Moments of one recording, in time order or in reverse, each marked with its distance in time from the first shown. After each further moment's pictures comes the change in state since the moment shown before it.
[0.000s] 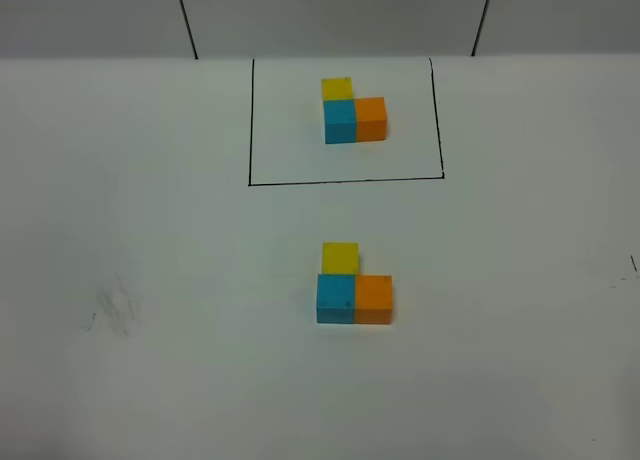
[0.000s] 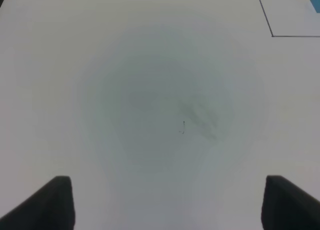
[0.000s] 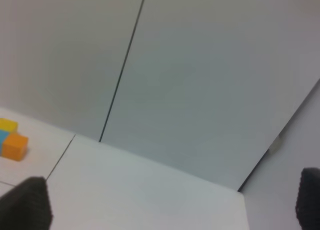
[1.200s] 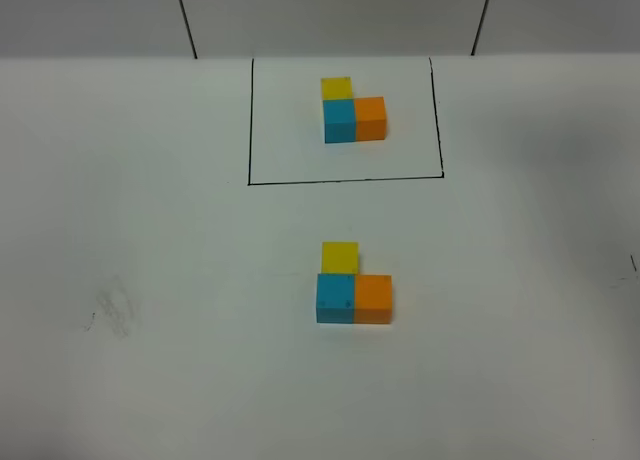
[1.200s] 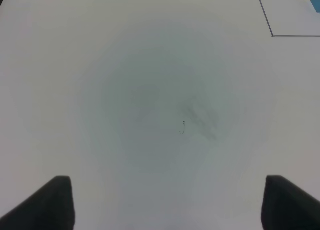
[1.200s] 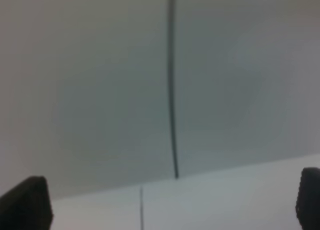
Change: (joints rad) left arm 0.000 0.000 0.000 0.000 0.000 0.000; right arm 0.425 1.351 -0.631 -0.836 -0.272 1.369
